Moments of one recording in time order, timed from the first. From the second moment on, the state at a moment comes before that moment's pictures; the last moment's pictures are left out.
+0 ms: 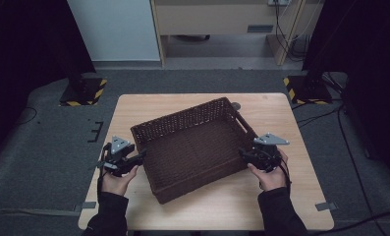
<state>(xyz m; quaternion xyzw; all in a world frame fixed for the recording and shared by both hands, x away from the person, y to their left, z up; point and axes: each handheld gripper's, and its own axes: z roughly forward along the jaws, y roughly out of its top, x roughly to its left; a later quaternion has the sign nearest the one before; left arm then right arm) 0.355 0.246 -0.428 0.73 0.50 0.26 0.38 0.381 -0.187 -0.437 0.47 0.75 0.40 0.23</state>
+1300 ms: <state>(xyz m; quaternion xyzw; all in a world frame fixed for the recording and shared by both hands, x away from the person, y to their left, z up) 0.371 0.248 -0.446 0.75 0.51 0.26 0.34 0.388 -0.226 -0.431 0.46 0.75 0.41 0.23</state>
